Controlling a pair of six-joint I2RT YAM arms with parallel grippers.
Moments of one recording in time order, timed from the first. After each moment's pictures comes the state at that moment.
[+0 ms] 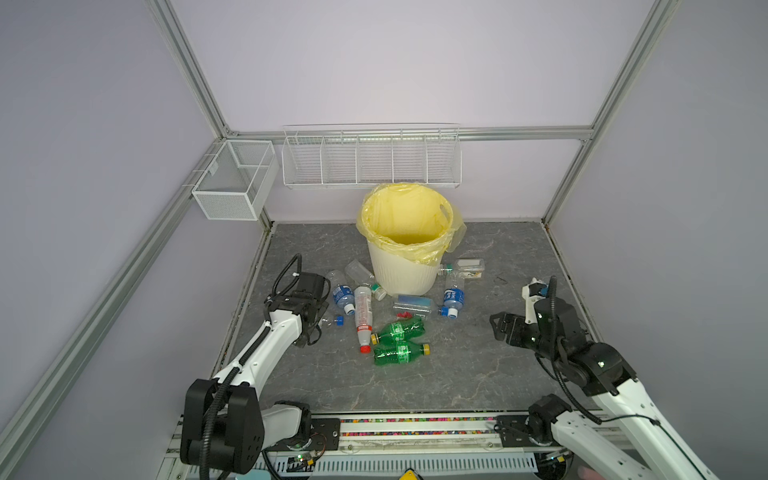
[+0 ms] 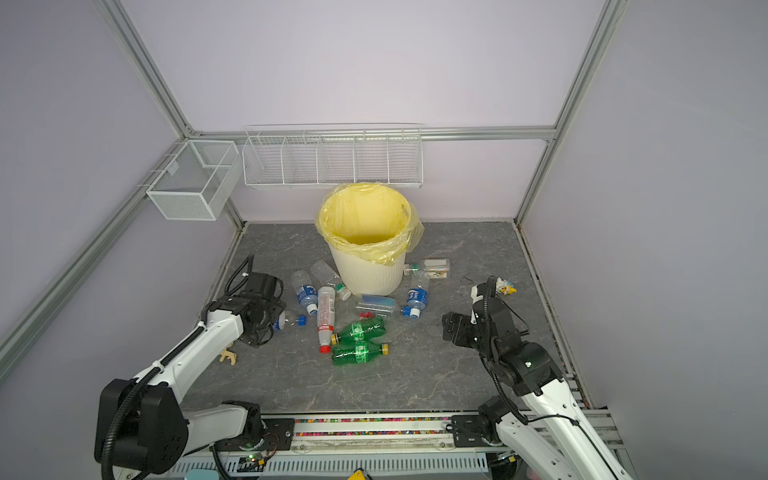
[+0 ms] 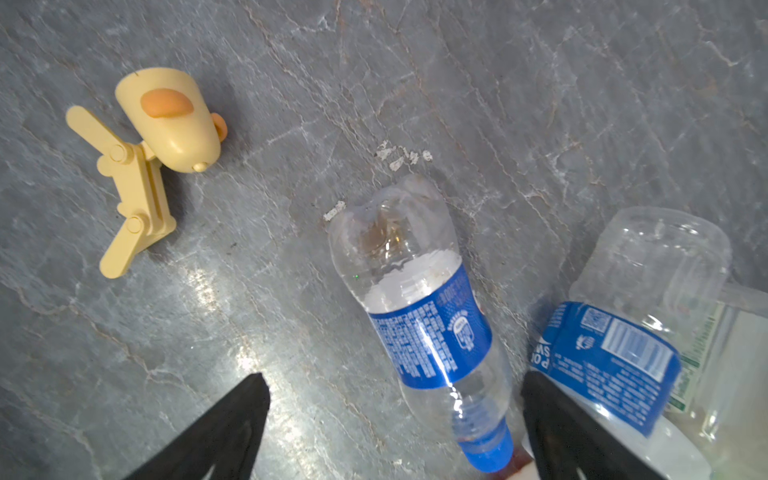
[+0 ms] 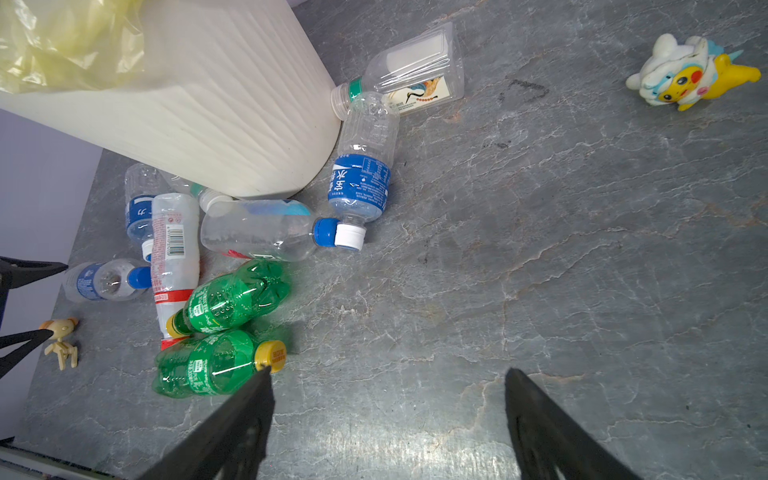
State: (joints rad) left arm -0.21 1.27 0.82 -0.77 -0.31 -1.24; right arm 0.46 0.67 0.78 -0.87 0.08 0.58
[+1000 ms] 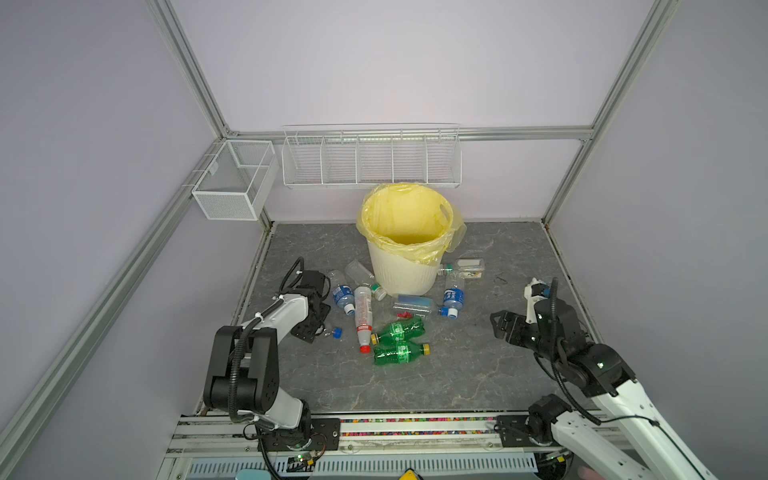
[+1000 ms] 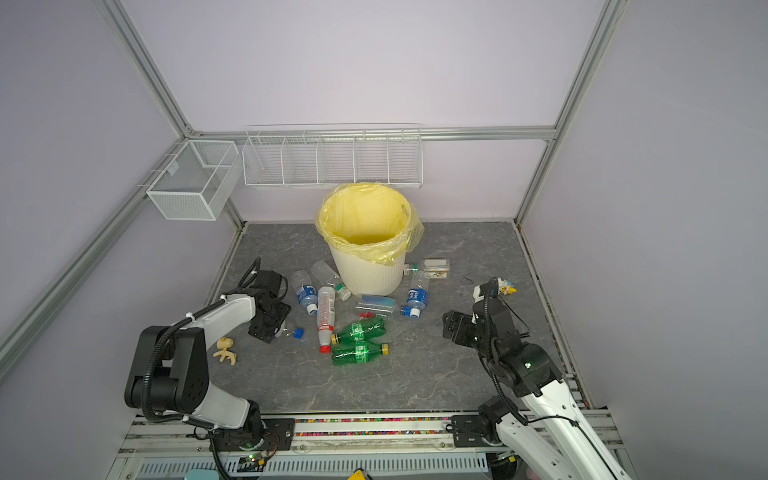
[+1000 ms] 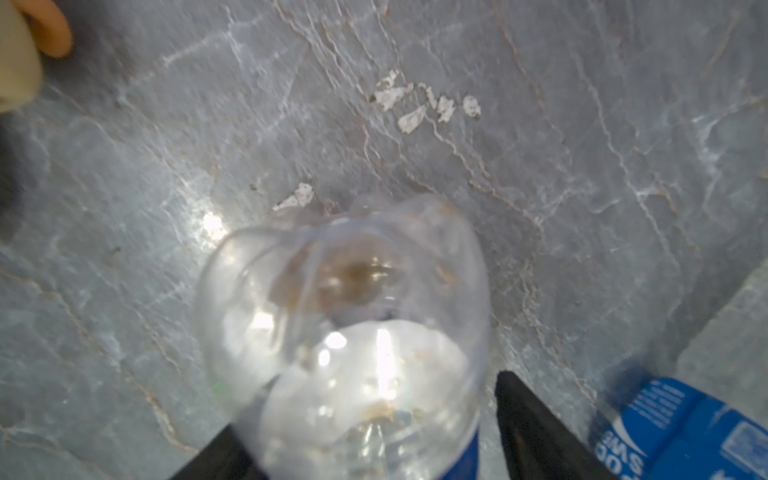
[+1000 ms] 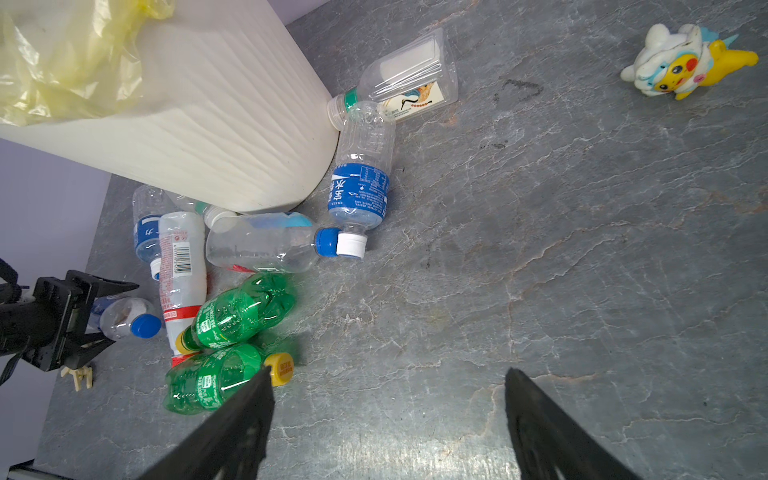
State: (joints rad) left arm -0.14 1.53 0.84 -0.64 -0.17 -1.23; right arm 0.46 0.65 0.76 -0.84 0.10 0.63
